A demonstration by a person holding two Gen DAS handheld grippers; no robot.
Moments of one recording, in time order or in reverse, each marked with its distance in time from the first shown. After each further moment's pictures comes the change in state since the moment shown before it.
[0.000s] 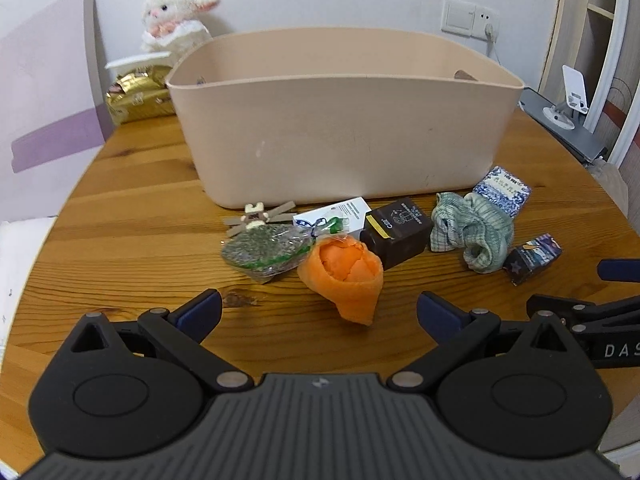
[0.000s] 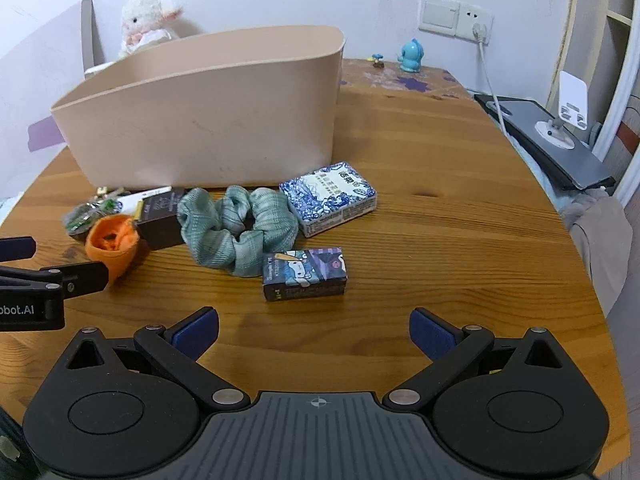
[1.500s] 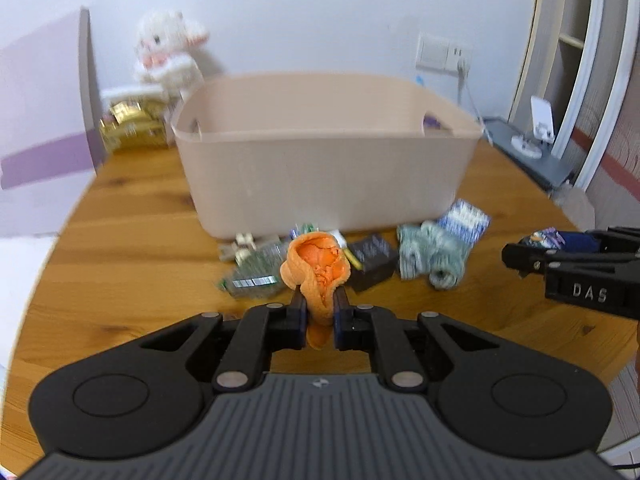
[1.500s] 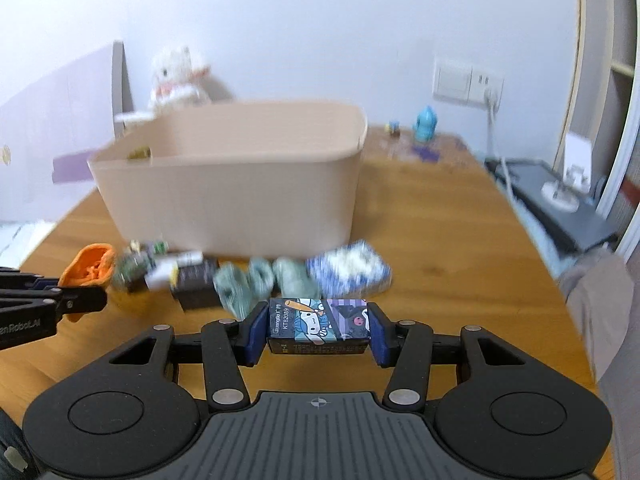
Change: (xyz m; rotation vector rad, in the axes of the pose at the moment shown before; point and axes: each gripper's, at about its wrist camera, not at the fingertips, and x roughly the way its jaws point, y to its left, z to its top) left arm -0.051 0.008 0.004 0.004 -0.115 -0.075; right arm -0.043 0.008 0.015 -0.040 -0.197 0.036
